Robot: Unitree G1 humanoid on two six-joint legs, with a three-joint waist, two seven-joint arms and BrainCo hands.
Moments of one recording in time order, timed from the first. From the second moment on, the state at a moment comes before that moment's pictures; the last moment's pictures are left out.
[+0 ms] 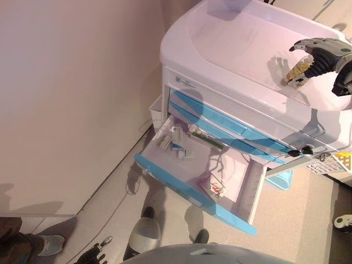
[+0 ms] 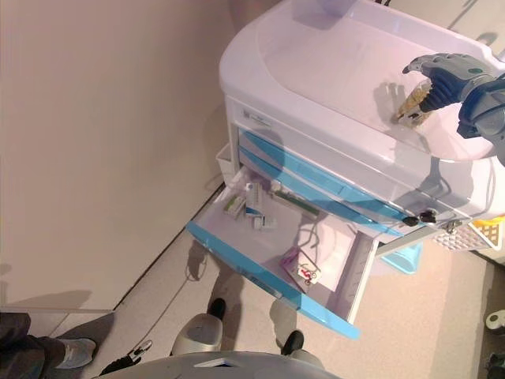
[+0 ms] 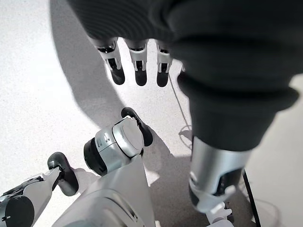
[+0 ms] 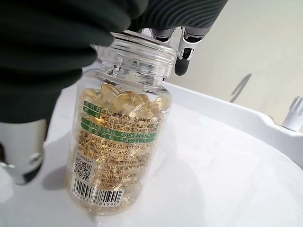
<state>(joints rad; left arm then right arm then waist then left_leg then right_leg) 0.26 0.37 0.04 0.96 -0.75 0.15 -0.13 -1.11 -1.27 0.80 0.62 -0.32 -0.18 0.12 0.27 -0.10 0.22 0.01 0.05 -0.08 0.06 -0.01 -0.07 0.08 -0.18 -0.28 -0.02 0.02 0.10</state>
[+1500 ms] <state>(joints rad) 0.18 0.47 -0.33 0.76 0.09 0.05 -0.03 -0.29 -1.47 -0.17 -0.10 0.12 -0.06 -0.05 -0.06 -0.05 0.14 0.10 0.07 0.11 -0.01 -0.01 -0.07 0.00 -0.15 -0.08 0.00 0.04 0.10</state>
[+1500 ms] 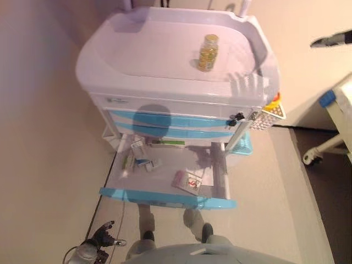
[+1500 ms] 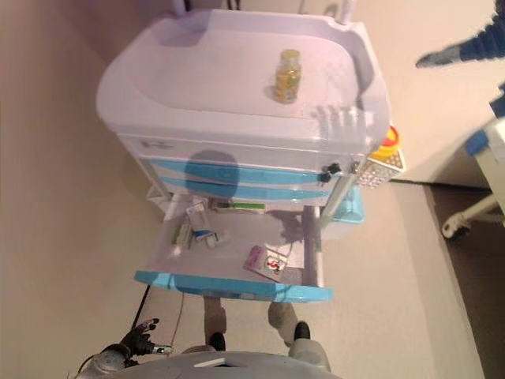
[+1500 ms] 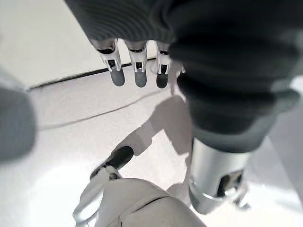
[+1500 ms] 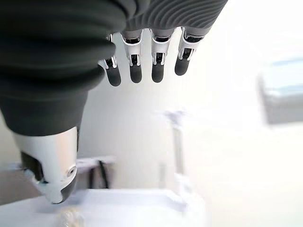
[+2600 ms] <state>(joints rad) -0.23 0.52 -0.58 0.79 0.31 0.08 0.05 0.02 -0.65 0.18 -0.08 0.88 0.12 0.82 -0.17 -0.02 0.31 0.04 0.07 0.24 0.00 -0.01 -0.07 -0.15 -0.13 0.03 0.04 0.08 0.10</state>
